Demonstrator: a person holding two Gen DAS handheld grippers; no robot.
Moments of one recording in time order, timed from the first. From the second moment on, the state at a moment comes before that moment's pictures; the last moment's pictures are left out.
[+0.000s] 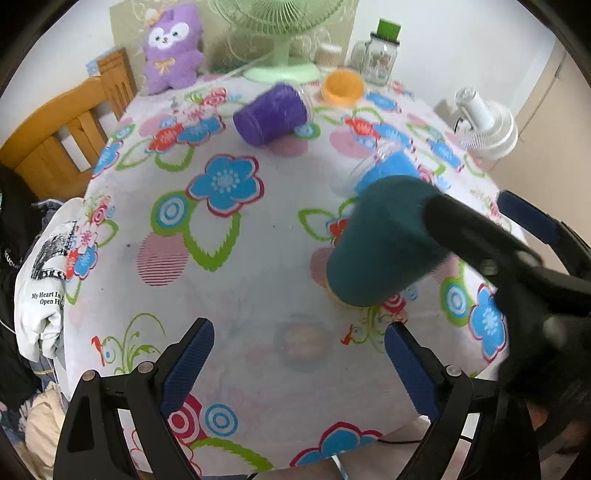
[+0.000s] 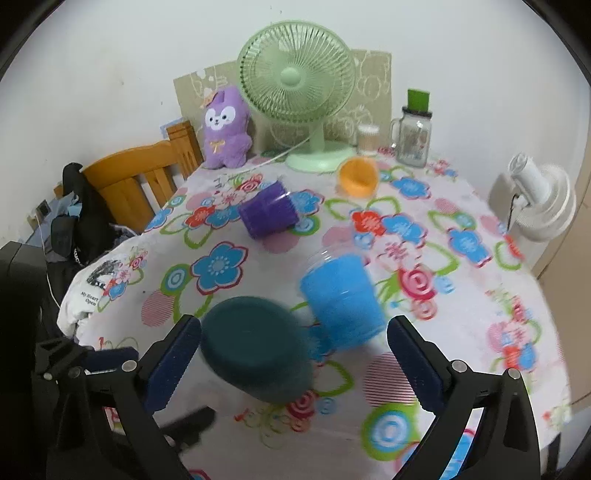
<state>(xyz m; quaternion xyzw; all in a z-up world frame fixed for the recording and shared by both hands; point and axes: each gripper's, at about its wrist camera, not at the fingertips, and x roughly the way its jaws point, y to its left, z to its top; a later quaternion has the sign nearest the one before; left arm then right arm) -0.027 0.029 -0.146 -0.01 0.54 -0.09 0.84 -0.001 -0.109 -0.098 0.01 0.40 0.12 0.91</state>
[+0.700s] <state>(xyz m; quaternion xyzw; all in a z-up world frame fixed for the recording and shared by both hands) -0.047 0.031 -0.129 -0.04 0.47 -0.03 0.88 -0.026 -0.179 -0.099 -0.03 0.42 0.11 0.90</state>
